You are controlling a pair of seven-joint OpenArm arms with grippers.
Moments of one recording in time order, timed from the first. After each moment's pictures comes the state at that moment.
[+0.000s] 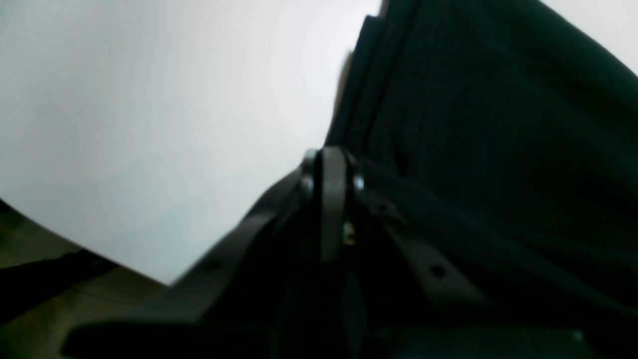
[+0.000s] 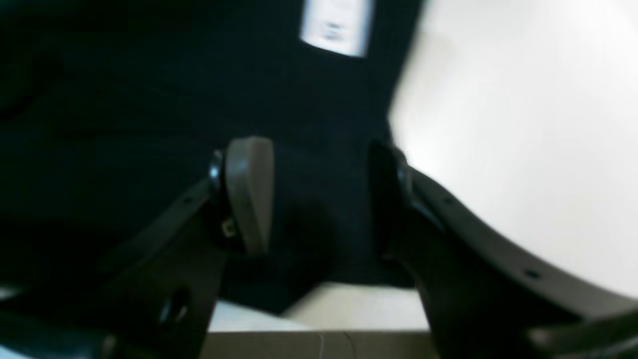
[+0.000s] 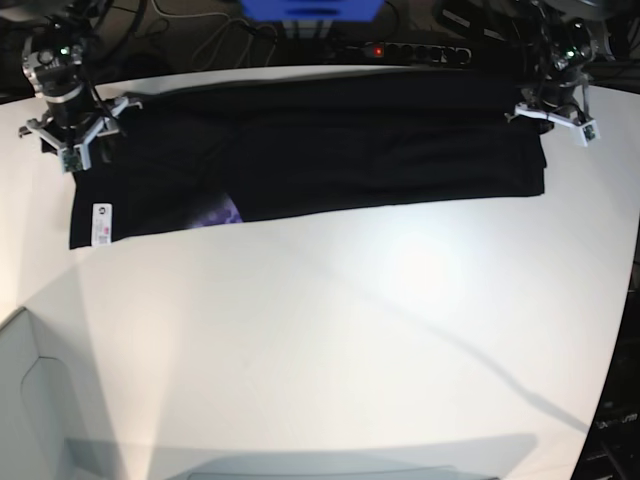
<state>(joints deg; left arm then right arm) 31.4 -9.9 -35.7 99.4 -28.2 -5.8 38.5 -29.0 -0.2 34.3 115.7 -0.7 39.1 -37.2</state>
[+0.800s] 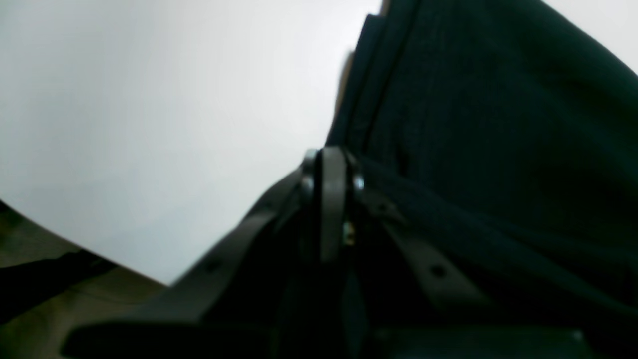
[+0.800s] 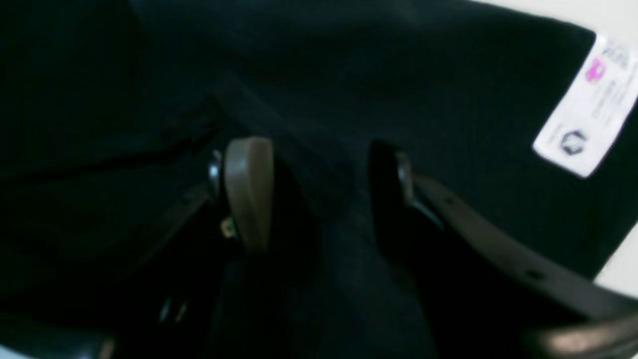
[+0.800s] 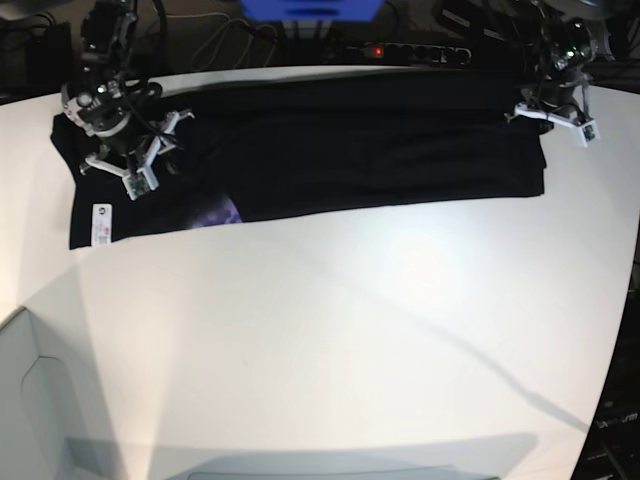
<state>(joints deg) 31.5 -9.9 -35.7 99.4 -28.2 -5.8 38.5 -22.5 5.4 17.7 103.8 -1.0 39.1 -37.2</state>
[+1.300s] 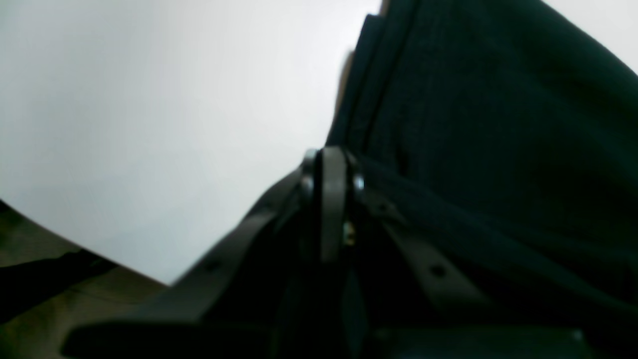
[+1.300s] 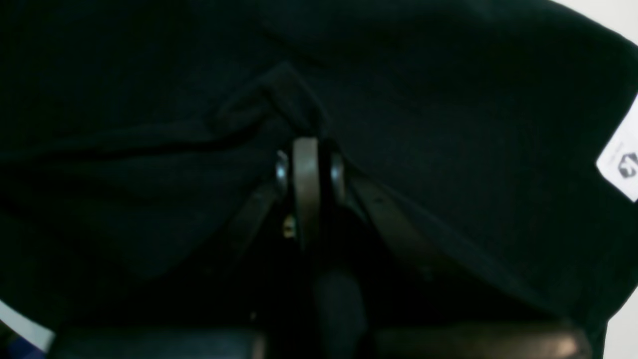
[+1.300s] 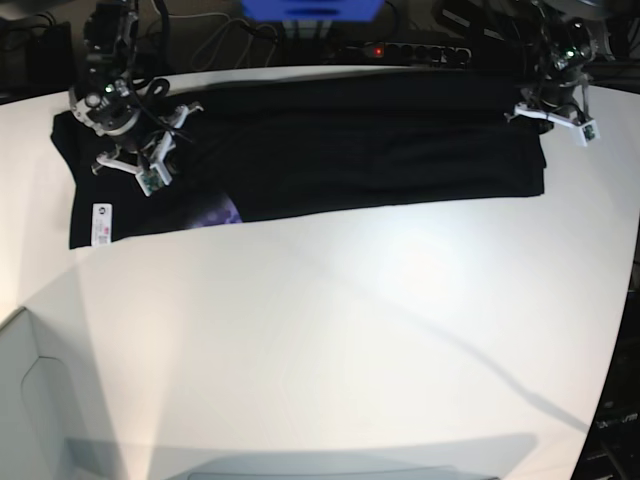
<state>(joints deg) 31.5 -9.9 -35.7 99.4 -28.2 -5.8 38.5 -22.7 6.1 15.5 103.5 -1.0 39.1 -37.0</state>
